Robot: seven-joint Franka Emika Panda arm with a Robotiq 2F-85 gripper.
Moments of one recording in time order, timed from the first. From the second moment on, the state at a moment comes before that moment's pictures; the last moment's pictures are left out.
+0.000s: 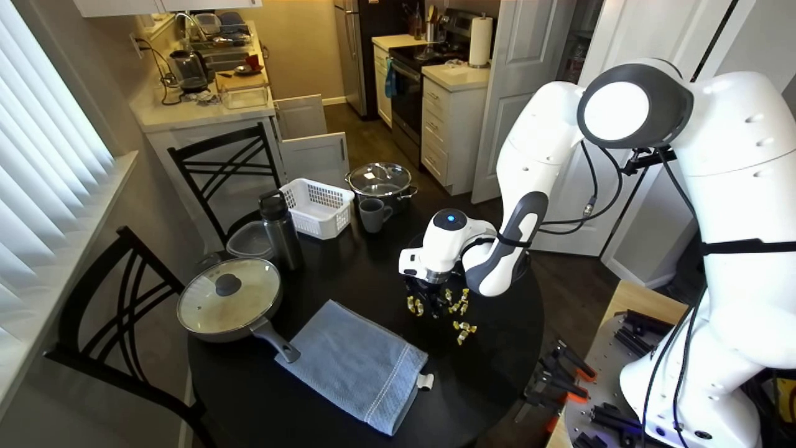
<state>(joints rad) -0.17 0.69 0.21 -2.22 -0.85 3.04 -0.59</state>
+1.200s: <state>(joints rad) -0.22 0.84 0.36 -1.95 -0.47 2.73 -1.18</state>
